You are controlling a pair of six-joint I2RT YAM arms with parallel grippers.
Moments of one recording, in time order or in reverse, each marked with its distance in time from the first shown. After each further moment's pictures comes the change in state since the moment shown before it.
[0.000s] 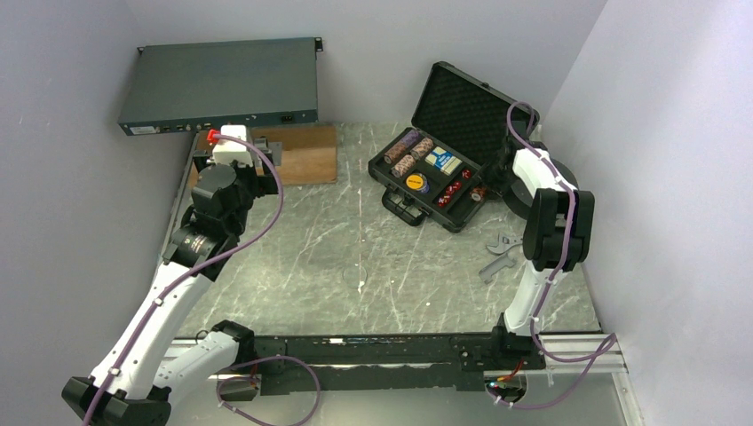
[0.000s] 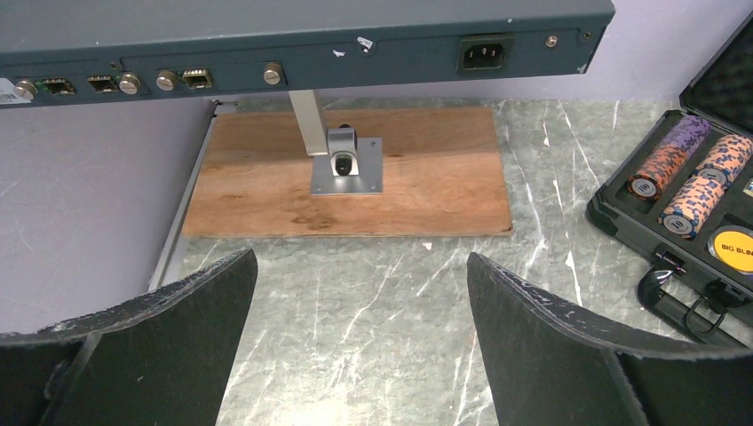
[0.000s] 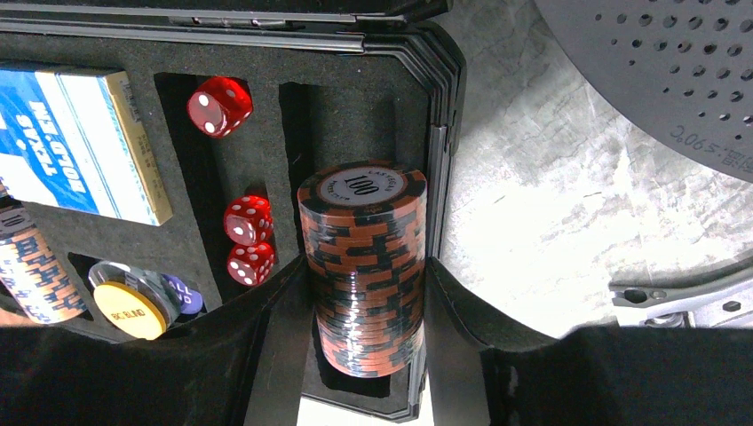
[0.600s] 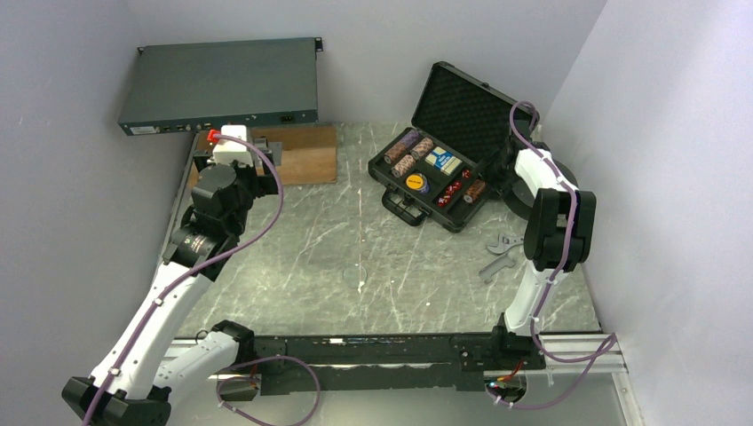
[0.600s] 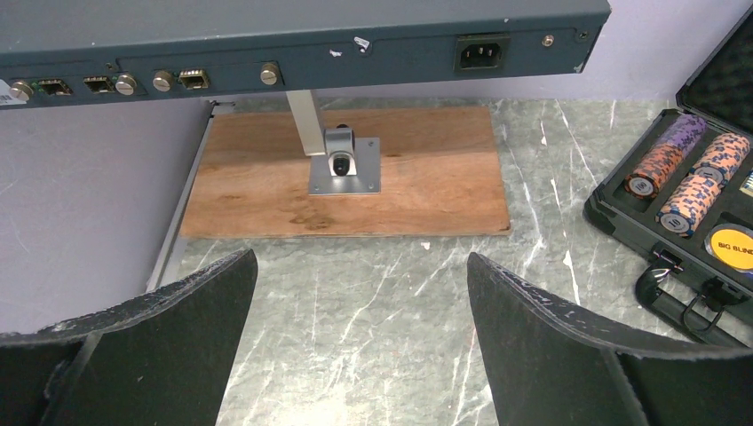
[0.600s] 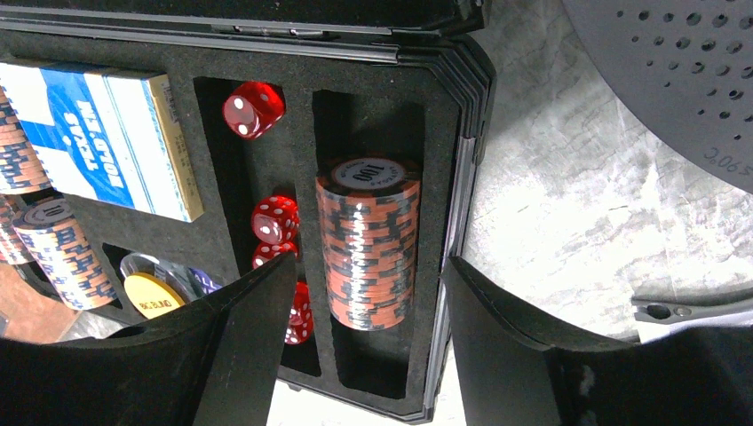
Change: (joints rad) left arm 0.001 0.000 0.000 0.000 0.007 0.000; right arm -0.012 -0.002 -0.003 0.037 -0.053 0.001
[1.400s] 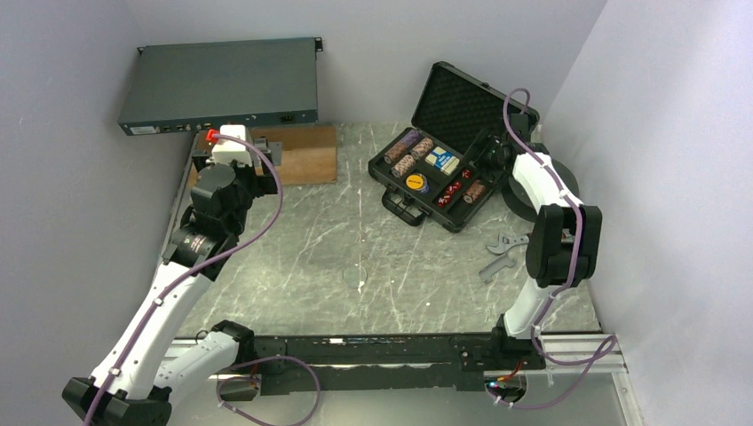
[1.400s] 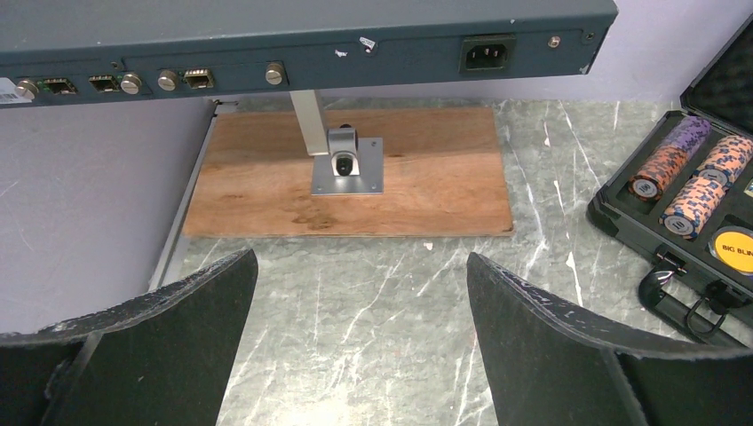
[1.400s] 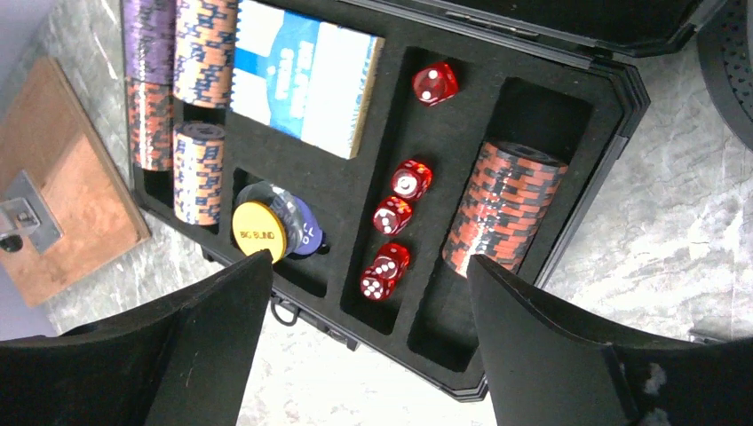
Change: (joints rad) left arm 0.008 0.000 0.000 0.000 0.000 0.000; right arm 0.056 -0.150 -0.066 0.146 -0.054 -0.080
